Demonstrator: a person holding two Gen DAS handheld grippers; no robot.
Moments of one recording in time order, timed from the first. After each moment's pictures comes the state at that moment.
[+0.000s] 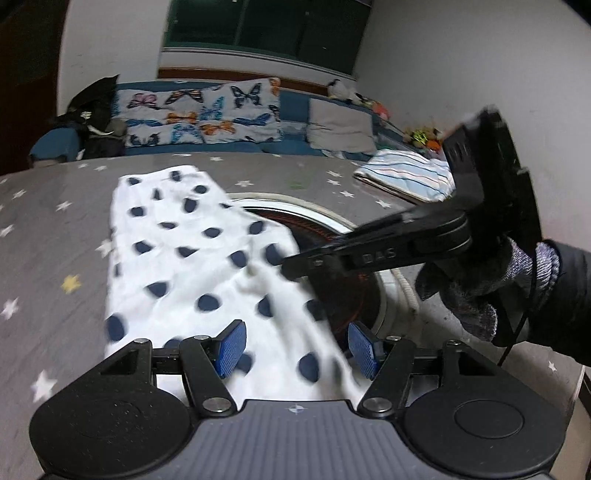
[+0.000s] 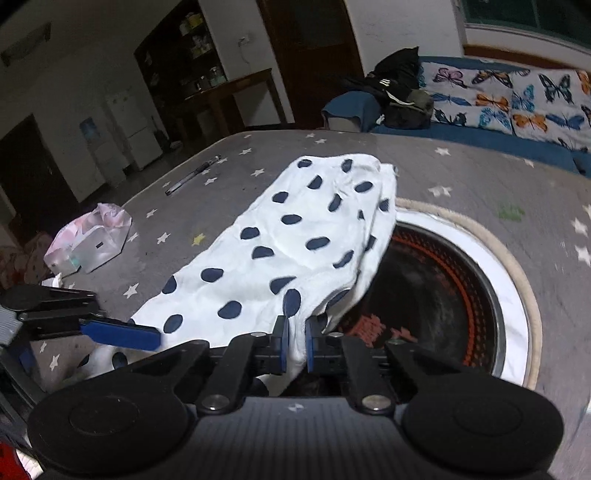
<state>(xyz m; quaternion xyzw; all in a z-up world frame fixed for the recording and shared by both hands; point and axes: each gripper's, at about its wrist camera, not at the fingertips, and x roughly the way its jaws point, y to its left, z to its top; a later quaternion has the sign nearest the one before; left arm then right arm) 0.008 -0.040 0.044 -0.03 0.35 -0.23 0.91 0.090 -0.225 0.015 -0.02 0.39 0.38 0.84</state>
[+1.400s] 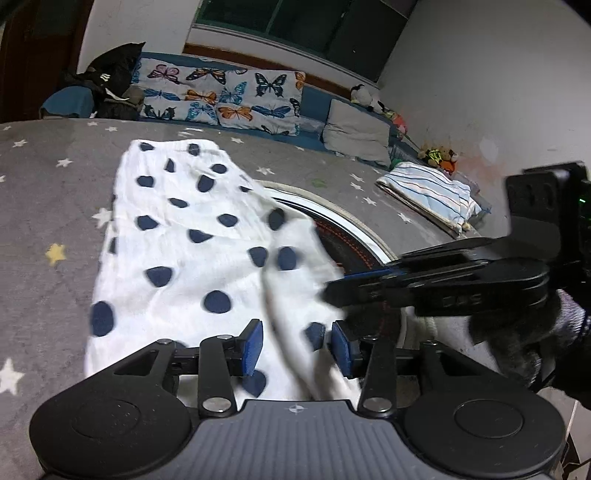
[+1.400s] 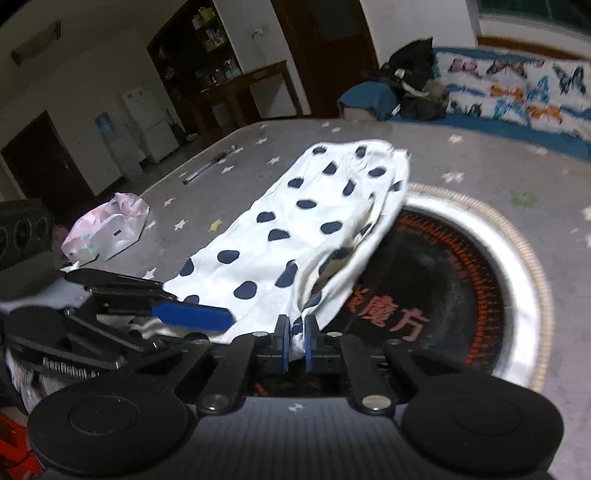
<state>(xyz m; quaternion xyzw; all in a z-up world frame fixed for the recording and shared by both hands) 0.031 -0.014 0.023 -0.11 0.37 -0.20 0.90 0.079 -0.244 0.012 -0.01 0.40 0.39 0.83</state>
